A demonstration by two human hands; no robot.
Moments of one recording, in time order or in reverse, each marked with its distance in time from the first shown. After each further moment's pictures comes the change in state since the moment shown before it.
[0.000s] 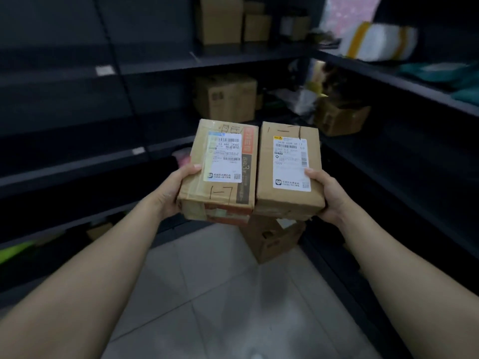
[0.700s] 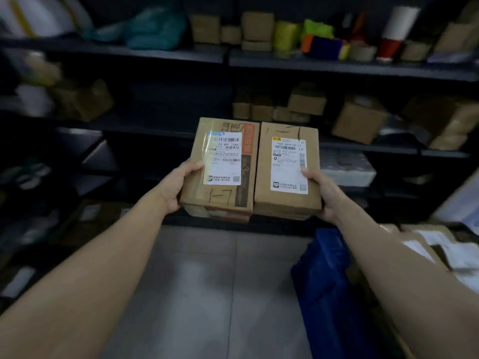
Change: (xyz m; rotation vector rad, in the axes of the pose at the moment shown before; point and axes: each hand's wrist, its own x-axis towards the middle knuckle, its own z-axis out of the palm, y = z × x) left_hand -0.105 -0.149 0.361 0.377 -0.863 -0.225; right_hand -0.442 0.130 -0.235 0.396 0.914 -0.187
